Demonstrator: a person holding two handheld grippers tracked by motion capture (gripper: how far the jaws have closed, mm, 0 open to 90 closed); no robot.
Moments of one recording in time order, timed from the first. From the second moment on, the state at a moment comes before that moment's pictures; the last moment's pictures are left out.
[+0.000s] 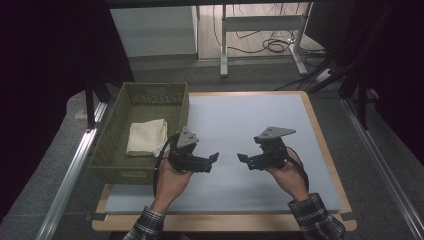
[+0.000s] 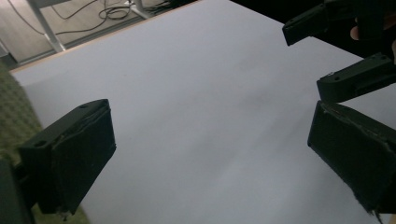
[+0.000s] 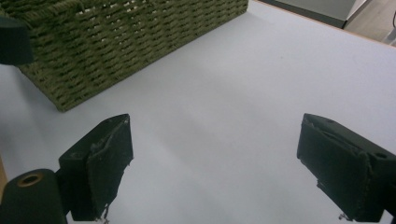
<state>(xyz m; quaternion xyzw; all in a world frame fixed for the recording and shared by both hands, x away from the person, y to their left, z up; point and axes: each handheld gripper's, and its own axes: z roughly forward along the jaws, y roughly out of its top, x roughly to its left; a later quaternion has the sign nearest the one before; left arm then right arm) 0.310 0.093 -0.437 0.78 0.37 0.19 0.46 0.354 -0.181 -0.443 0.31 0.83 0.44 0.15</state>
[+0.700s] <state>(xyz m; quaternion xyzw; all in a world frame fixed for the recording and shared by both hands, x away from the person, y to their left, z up) 0.274 0.065 -0.500 0.81 0.34 0.19 0.43 0.324 -0.226 -0.481 0.34 0.83 0.42 0.16</state>
